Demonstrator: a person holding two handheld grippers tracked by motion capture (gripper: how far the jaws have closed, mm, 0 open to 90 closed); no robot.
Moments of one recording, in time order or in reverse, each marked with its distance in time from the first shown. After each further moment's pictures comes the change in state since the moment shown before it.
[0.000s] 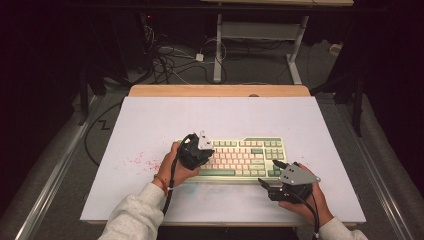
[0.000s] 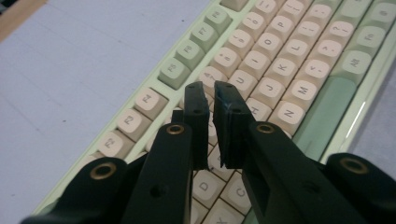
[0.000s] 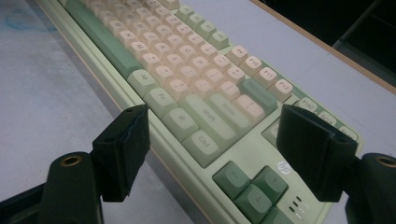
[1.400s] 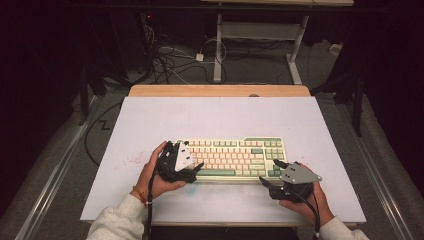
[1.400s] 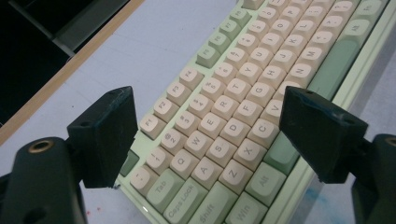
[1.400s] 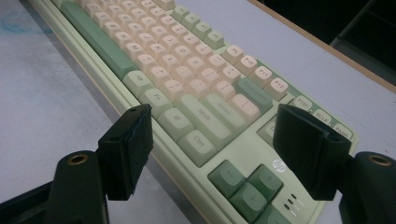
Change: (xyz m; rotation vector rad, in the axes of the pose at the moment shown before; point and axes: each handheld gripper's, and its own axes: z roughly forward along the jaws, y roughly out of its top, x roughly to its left) left arm -0.007 -0.050 -0.043 -0.135 0.152 0.092; right arm -0.003 0.000 -0.001 0.002 -0.003 0.012
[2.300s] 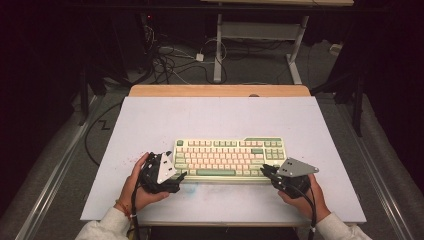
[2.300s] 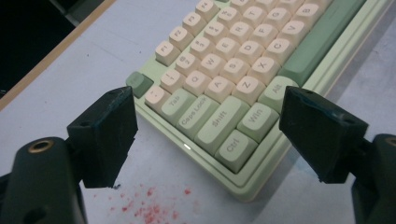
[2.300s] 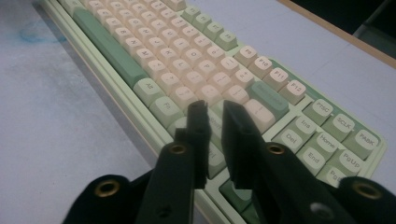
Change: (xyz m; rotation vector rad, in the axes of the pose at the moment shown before) left arm -0.001 -0.047 -0.021 0.059 0.046 -0.030; right arm -0.006 0.011 0.009 0.038 0.078 0.038
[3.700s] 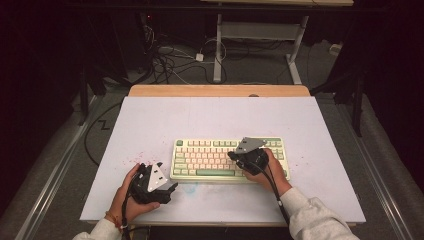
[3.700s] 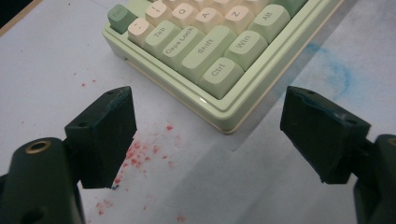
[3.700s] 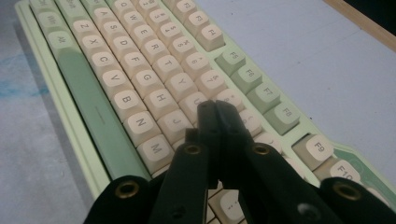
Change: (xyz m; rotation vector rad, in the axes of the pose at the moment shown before) left arm -0.005 -0.029 -0.007 0.066 -0.032 -0.052; right arm 0.012 0.065 0.093 0.095 0.092 -0.067
